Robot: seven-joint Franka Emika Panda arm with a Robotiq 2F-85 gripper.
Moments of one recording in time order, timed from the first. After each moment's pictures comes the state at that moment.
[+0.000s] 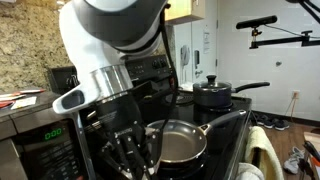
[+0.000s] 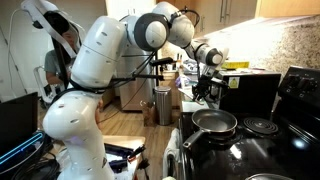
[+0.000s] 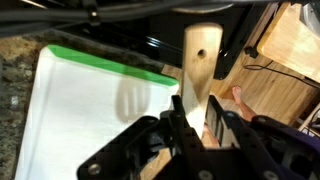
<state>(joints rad) 0.39 0.55 0.32 -1.50 0.08 1.74 -1.28</state>
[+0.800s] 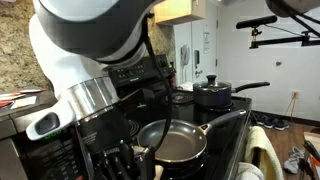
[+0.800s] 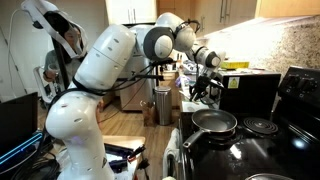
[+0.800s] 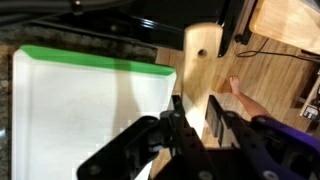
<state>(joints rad) 0.45 0.67 0.32 -1.35 0.06 1.63 -1.05</state>
